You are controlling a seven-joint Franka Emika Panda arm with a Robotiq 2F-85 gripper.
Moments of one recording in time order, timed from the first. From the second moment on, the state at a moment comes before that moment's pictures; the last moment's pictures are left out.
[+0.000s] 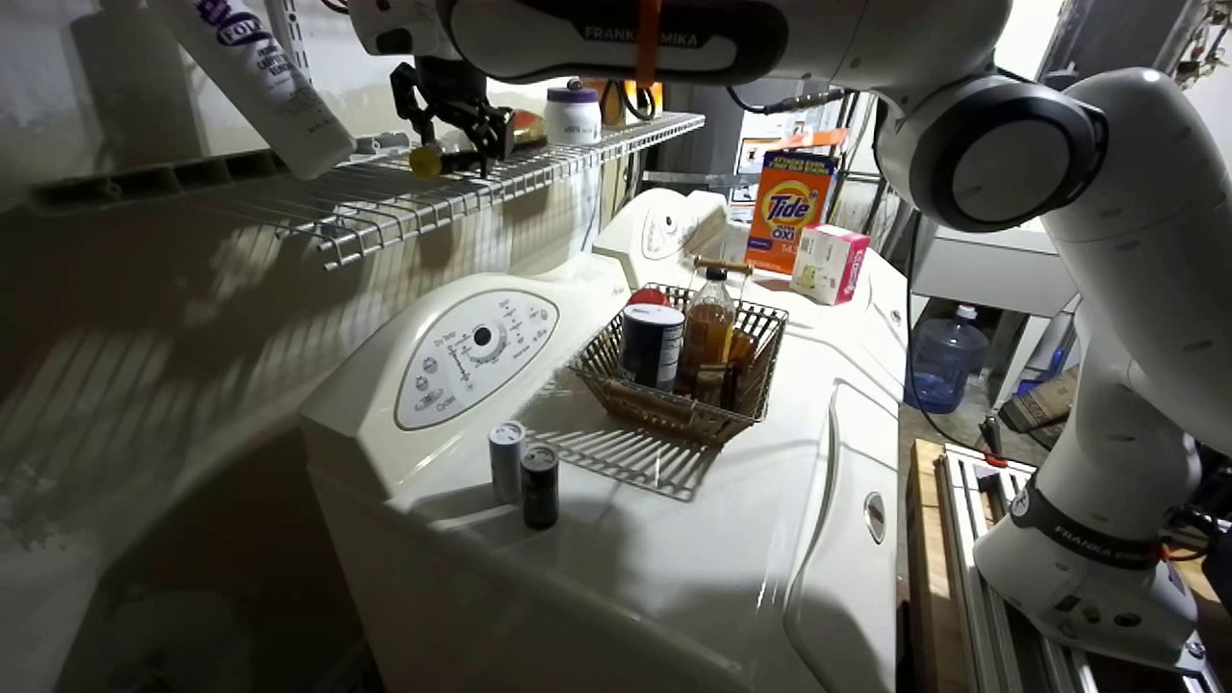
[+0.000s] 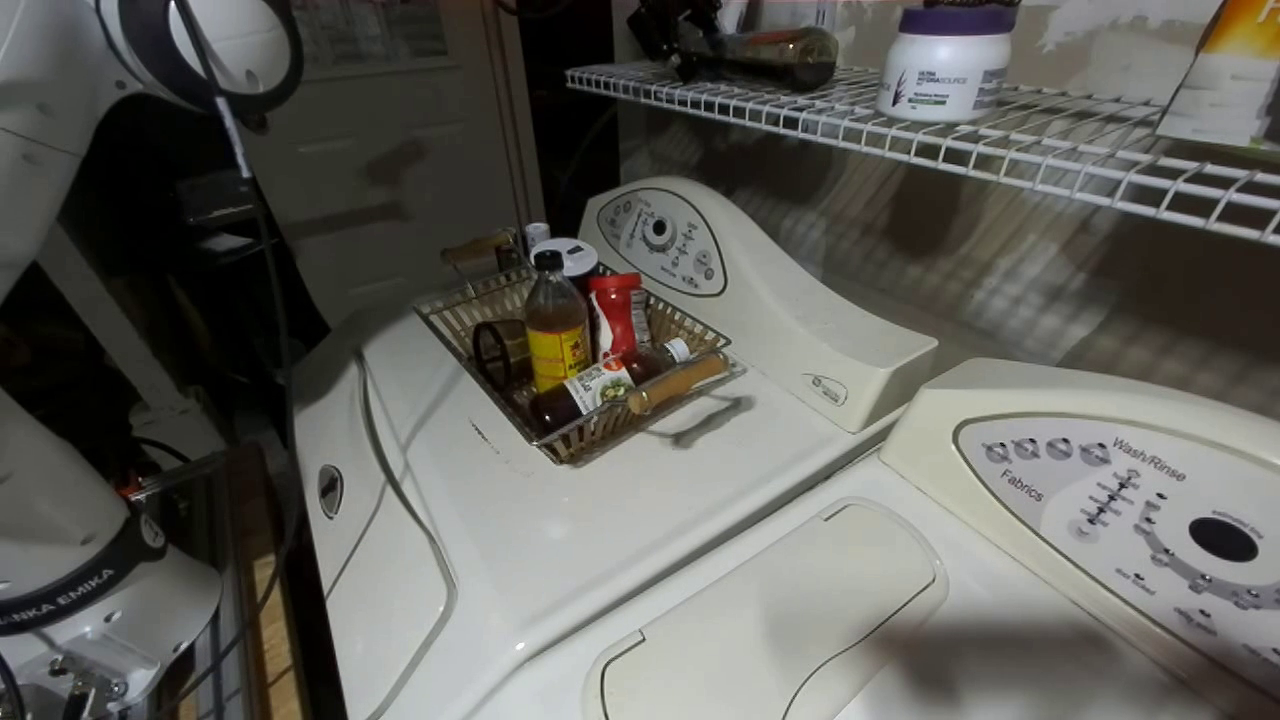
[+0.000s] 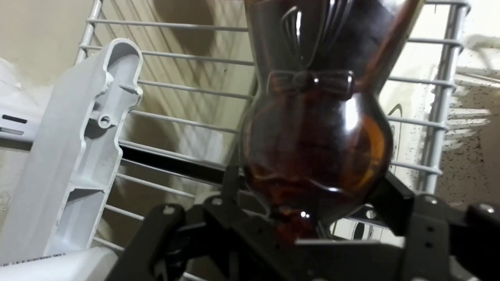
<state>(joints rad) 0.26 0.76 -0.04 -0.68 -0.53 1.76 -1.47</state>
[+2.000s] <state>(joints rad) 0.23 0.79 -0.02 -0.58 -0.40 1.70 -1.47</state>
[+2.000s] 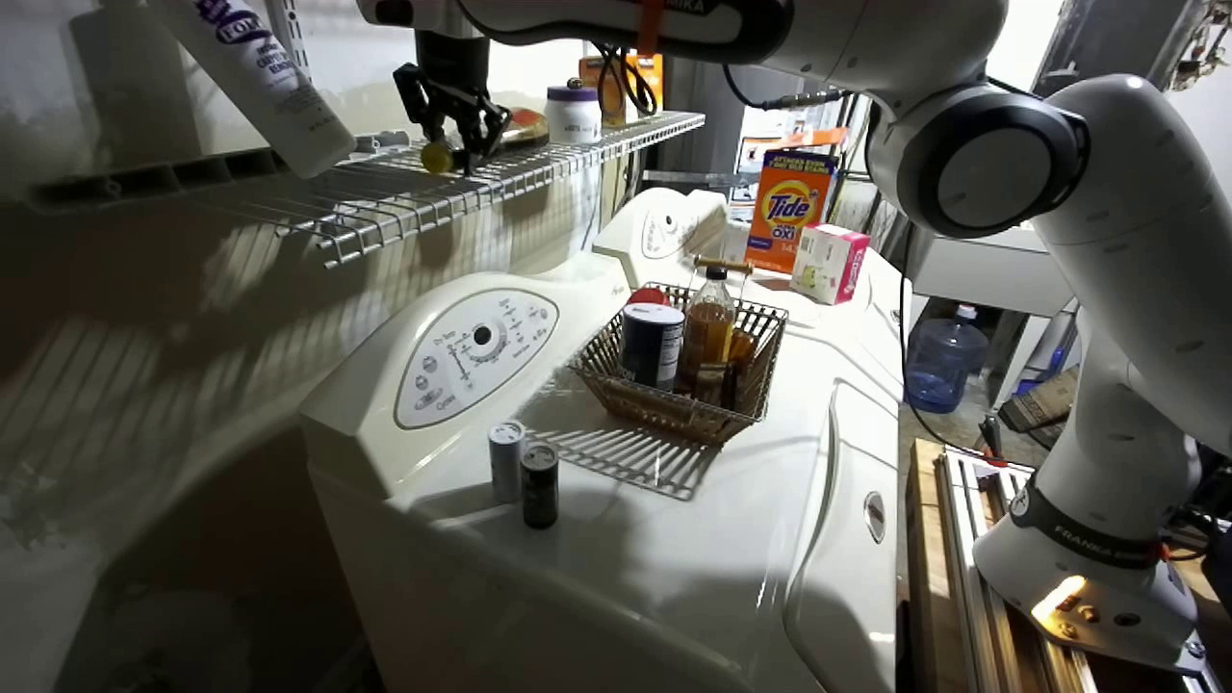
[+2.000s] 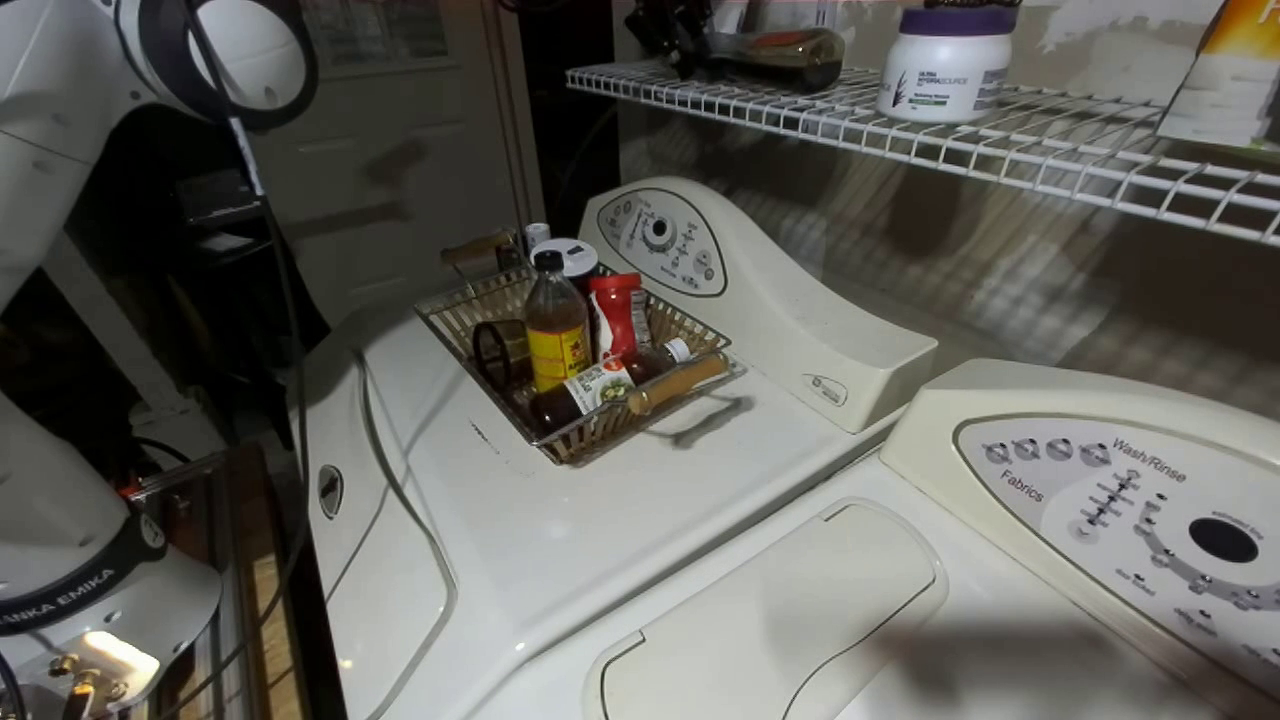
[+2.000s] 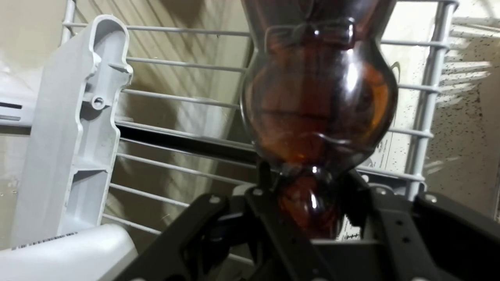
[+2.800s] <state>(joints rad) 0.15 0.78 0.00 -0.44 -0.18 1.67 -1.19</state>
